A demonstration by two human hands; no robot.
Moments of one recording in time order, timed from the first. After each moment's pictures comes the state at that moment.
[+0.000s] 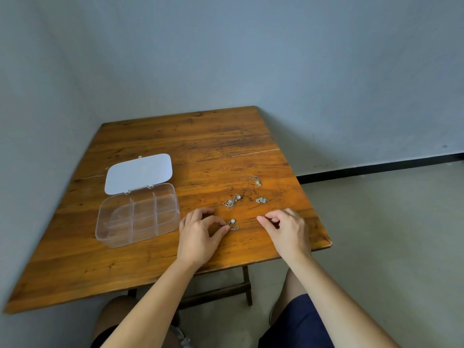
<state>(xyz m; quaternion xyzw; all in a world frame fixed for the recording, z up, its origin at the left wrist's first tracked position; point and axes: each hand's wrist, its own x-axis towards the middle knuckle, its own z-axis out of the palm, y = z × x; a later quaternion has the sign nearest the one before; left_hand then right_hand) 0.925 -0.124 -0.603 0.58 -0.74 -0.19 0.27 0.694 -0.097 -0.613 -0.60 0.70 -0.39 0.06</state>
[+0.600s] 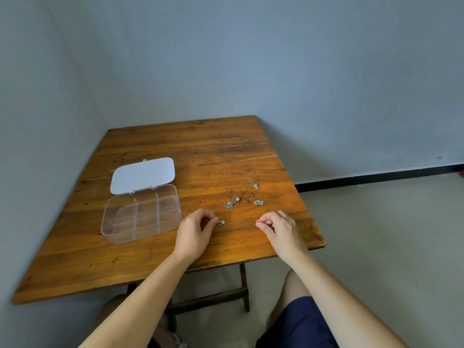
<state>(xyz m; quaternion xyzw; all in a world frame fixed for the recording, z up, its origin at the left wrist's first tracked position) 0.933 -0.118 -0.586 0.57 -0.69 -0.28 0.35 0.693 -0.090 -0.599 -0.66 0.67 -0.31 0.14</state>
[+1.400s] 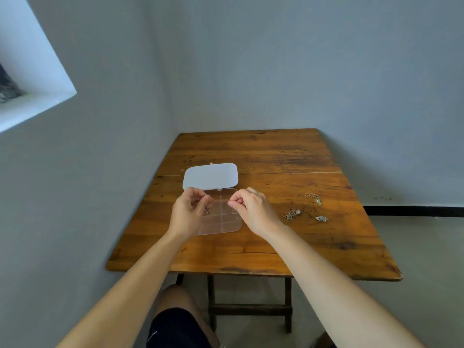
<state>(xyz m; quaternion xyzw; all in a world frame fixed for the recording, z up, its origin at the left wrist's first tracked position) 1.066 -0.127 -0.528 0.62 -0.56 -0.27 0.48 0.880 -0.157 -0.533 -0.78 0.50 -0.32 0.19</state>
